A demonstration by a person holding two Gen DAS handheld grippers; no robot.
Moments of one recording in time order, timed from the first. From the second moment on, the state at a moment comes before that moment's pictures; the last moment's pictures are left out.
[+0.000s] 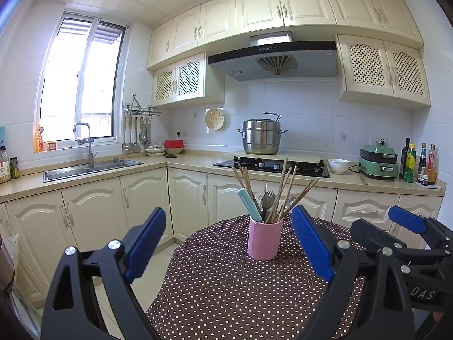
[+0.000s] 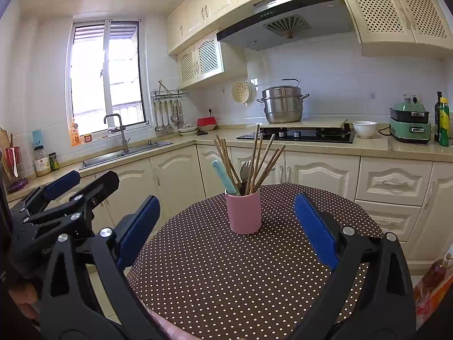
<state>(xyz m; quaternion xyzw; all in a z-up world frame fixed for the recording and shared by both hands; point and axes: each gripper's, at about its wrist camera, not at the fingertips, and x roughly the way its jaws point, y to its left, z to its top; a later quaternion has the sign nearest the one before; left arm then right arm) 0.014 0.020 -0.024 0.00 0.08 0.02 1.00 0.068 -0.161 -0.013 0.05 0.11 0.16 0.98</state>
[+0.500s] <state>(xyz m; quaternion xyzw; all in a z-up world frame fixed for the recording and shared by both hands) 0.016 0.019 -0.024 0.00 0.08 0.02 1.00 0.067 -0.161 -0.012 0.05 0.11 0.16 0.98</state>
